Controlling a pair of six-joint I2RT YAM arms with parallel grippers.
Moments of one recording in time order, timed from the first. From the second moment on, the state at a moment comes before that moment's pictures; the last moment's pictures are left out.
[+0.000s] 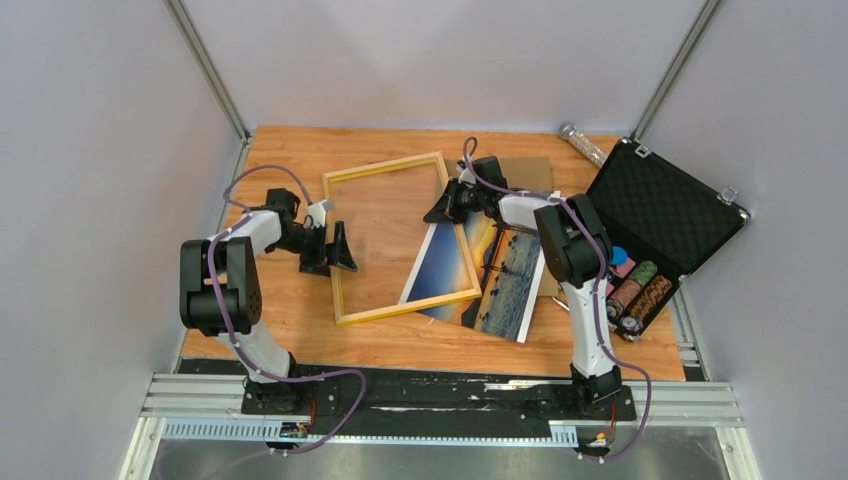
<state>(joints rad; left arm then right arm) 0.06 1.70 0.99 -0.67 0.67 0.10 0.40 2.26 1.48 0.10 -0.71 0.80</state>
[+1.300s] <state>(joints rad) -0.10 1.69 1.22 -0.56 0.61 -0.08 0.44 2.26 1.52 0.03 -0.64 0.73</state>
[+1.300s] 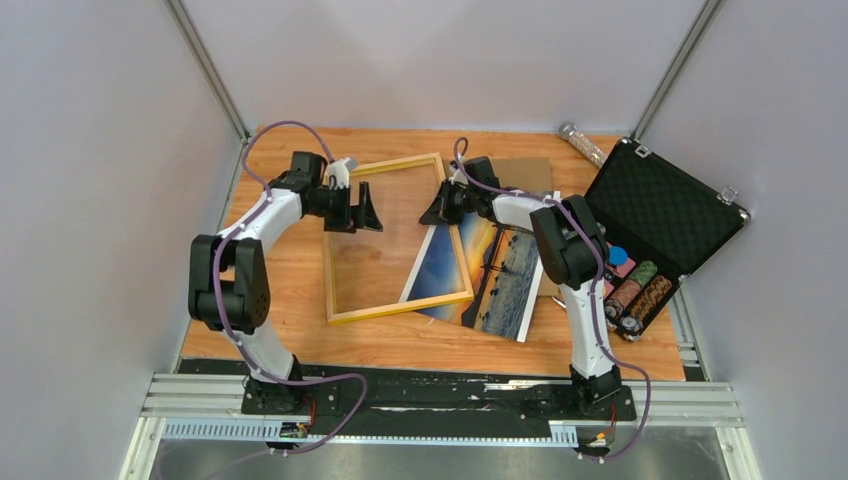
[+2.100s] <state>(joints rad) -0.22 1.89 1.21 -0.22 0.73 -0.35 0.44 2.26 1.52 0.03 -0.63 0.72</state>
